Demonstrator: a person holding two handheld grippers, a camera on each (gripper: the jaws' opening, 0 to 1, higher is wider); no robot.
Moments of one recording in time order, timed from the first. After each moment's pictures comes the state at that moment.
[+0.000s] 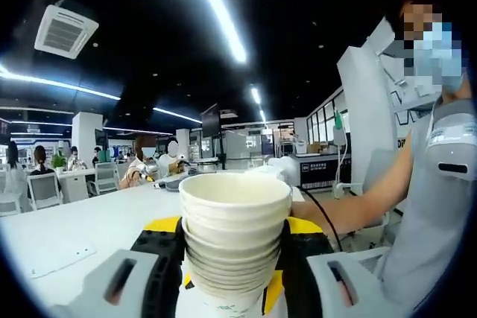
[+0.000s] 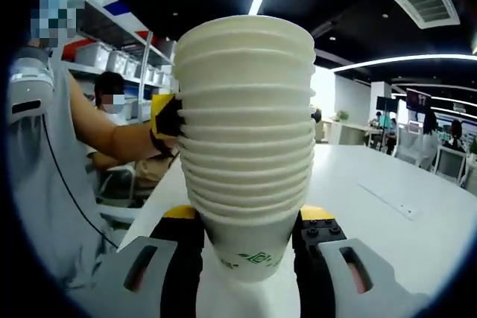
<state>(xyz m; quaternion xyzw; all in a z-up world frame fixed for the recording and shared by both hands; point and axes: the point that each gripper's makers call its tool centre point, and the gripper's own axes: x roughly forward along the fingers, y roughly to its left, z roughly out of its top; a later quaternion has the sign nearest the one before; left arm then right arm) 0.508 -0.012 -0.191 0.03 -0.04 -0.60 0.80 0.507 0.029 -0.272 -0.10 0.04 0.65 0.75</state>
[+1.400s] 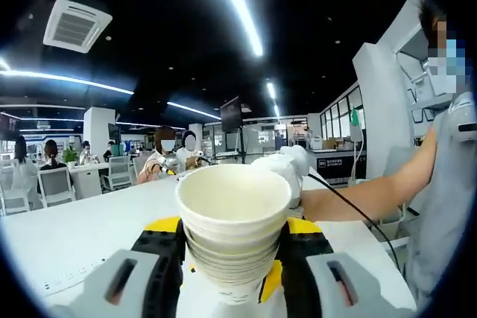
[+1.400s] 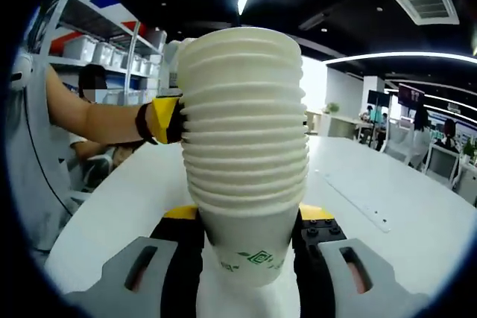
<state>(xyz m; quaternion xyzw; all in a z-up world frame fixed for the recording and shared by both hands) 0.626 0.003 -0.209 0.03 -0.02 -0.57 0.82 0.625 0.033 -0.285 -0.13 0.06 0.63 0.77</state>
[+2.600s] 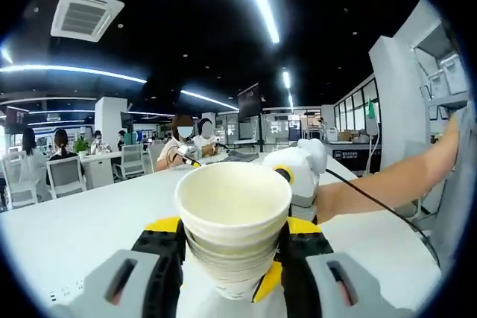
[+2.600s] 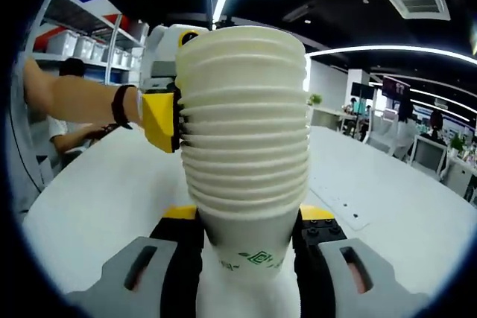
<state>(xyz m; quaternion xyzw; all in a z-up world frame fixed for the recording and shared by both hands) 0.707 -0.008 -0.236 0.04 0.01 -0.54 0.84 0.721 0.018 -0.313 -0.13 0.07 0.58 0.80</state>
